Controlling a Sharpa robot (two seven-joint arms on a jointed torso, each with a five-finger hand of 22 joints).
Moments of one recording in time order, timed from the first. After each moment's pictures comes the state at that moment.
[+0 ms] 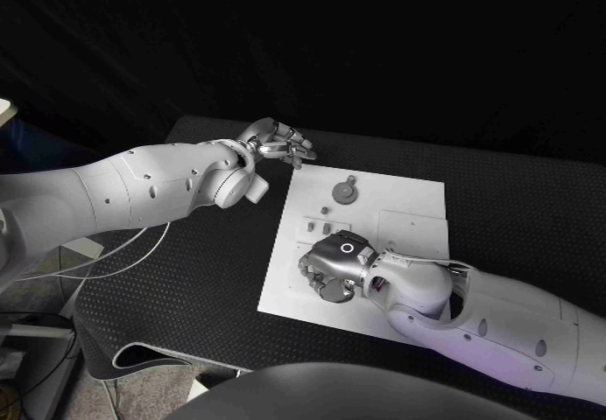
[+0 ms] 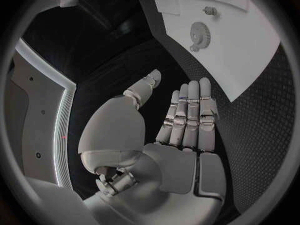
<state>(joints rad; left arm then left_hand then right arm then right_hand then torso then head) 1.27 -0.77 -0.14 1.24 -0.44 -0.31 0.21 1.10 -0.16 0.49 -0.27 0.08 0.83 0.20 0.28 0.45 1.11 0.14 0.07 0.30 0.88 0.08 0.74 0.50 0.05 1.03 -0.01 0.09 0.99 1.01 -0.51 -0.11 1.58 -1.99 -0.19 -0.09 1.16 -0.03 0.65 -0.29 0.04 0.99 0.12 0.29 0.56 1.34 0.04 0.17 0.15 1.27 -0.06 1.35 0.78 0.16 1.24 -0.03 0.77 1.31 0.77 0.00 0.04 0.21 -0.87</state>
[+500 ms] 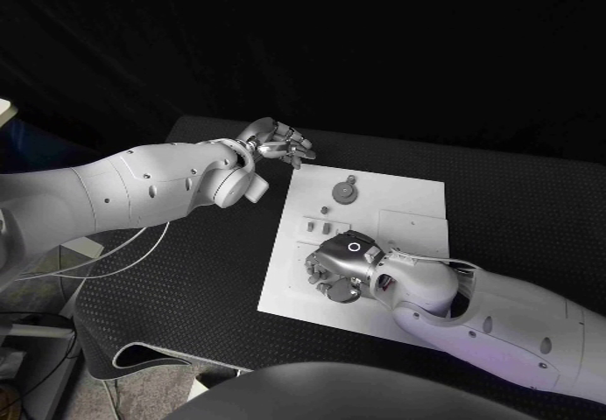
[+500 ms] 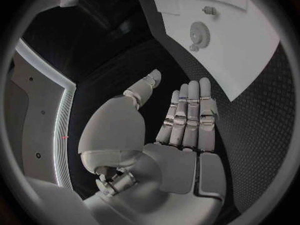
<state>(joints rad) 1.27 -0.77 -0.14 1.24 -0.44 -0.31 0.21 1.10 -0.16 0.49 -0.27 0.08 0.83 0.20 0.28 0.45 1.11 0.14 0.07 0.30 0.88 0.08 0.74 0.50 0.05 1.03 -0.01 0.09 0.99 1.01 -0.52 -0.11 1.56 -1.96 -0.19 -0.09 1.10 -0.14 0.60 -0.29 0.04 0.92 0.16 0.26 0.55 1.30 0.06 0.14 0.15 1.28 -0.06 1.35 0.78 0.17 1.24 -0.03 0.77 1.31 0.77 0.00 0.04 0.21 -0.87</state>
